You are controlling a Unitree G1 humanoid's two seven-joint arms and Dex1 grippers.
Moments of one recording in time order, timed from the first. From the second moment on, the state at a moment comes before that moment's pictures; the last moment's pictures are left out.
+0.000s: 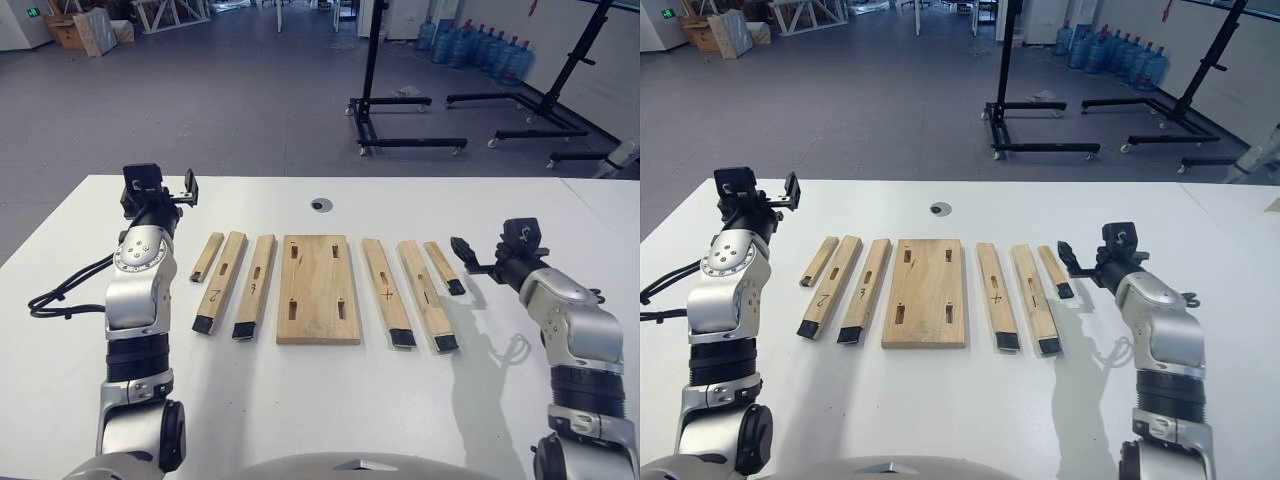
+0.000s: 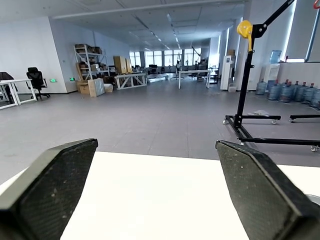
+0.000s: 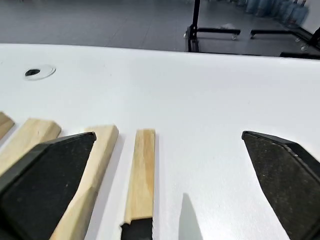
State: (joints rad) left arm -0.41 0.27 0.25 -0.09 -0.11 0.47 0.02; right arm -0.22 -0.51 -0.32 0.03 0.29 0.66 0.39
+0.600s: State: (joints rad) left arm -0.40 0.26 0.26 -0.10 -0.16 0.50 -0.01; right arm -0.29 -0.51 -0.14 0.44 0.16 0.36 0.50
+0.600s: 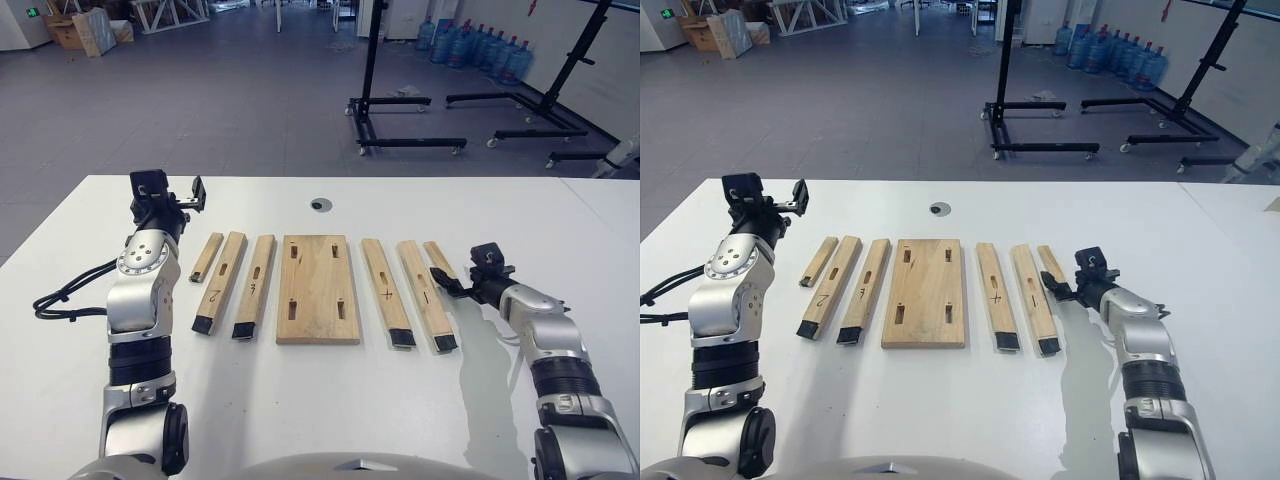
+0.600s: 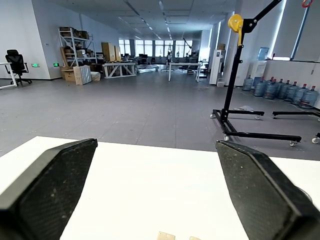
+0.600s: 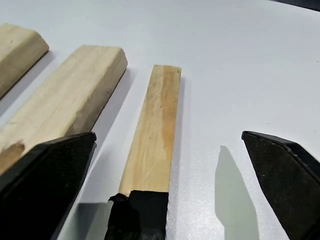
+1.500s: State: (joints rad) left arm -0.40 0.25 0.27 -0.09 -0.17 0.52 0.00; right arm -0.24 -0.47 -0.14 0.44 0.19 0.34 0.47
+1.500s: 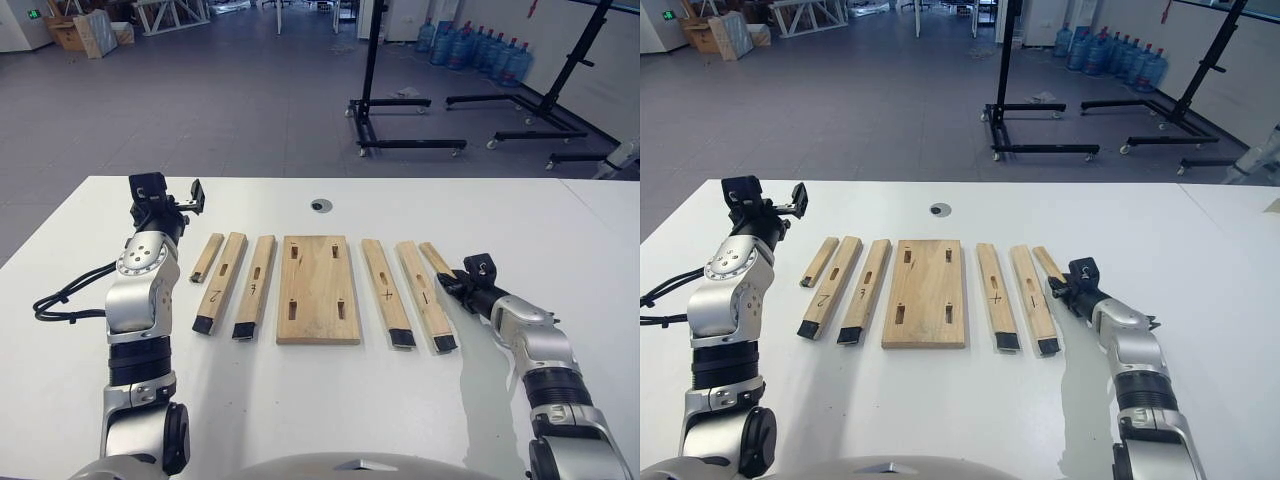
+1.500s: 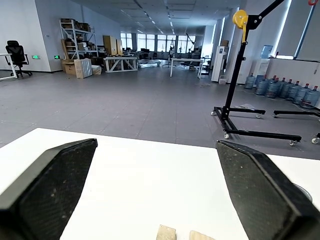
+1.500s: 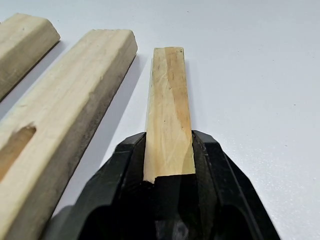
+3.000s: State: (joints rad) left arm -0.50 0.05 0.41 0.01 -1.21 1.02 -0.17; right arm -0.37 -0.19 0.20 -0.17 0.33 0.39 0.57
